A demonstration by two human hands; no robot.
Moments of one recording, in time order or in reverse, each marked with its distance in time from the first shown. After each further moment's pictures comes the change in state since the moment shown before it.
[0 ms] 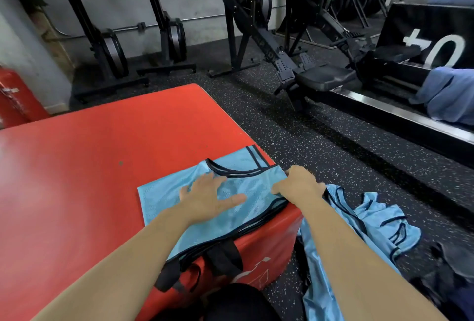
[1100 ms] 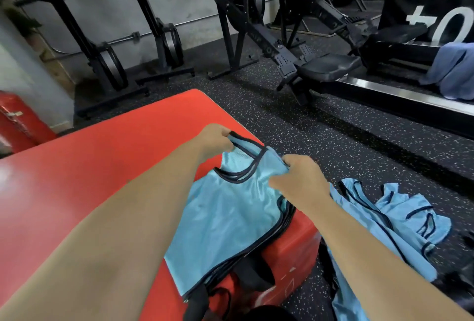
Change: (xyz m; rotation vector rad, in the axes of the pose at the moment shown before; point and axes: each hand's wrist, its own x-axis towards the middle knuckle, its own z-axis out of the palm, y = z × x) left_hand 0.109 0.012 -0.096 -0.339 0.101 0.089; right_hand -0.026 -0.039 -0.009 0.249 0.154 -0.283
